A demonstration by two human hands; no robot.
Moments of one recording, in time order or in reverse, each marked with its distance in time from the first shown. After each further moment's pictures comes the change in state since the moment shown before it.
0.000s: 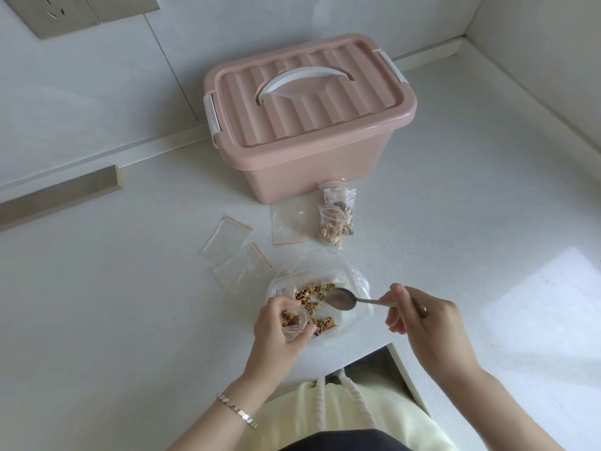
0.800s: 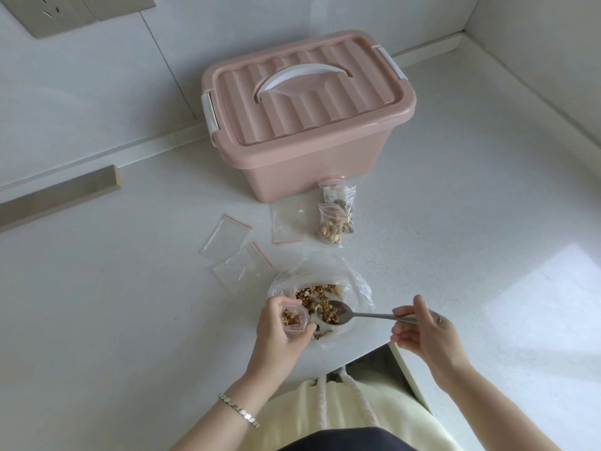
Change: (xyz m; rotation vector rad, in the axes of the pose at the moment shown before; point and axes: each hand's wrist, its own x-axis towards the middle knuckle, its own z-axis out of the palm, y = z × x) left_hand -0.001 0.000 0.000 -0.018 -0.021 -0.014; right_hand 0.001 0.051 0.005 0.521 0.003 0.690
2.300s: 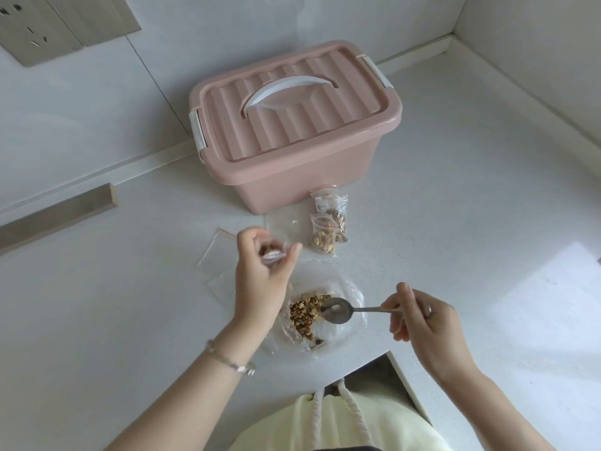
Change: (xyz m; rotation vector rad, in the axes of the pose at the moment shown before) left_hand 0.063 0.100 -0.025 -0.165 0.325 0.307; right_hand -0.021 -0.040 0.011 -0.338 -0.018 -0.500
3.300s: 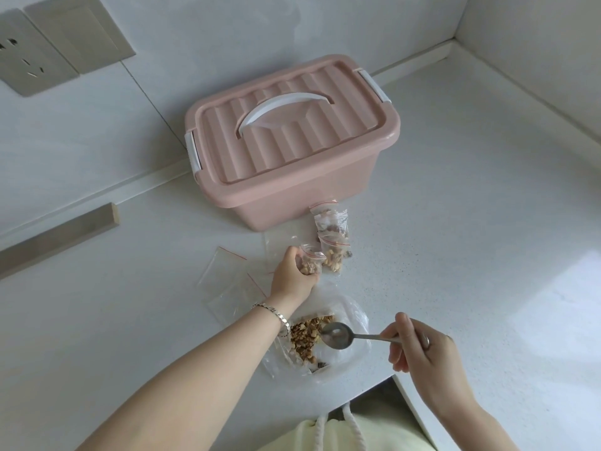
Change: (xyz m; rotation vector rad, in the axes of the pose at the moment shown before) left_hand 0.048 -0.067 0.057 0.404 -0.340 -0.391; right_hand 0.006 0.016 0.003 -0.015 -0.016 0.049
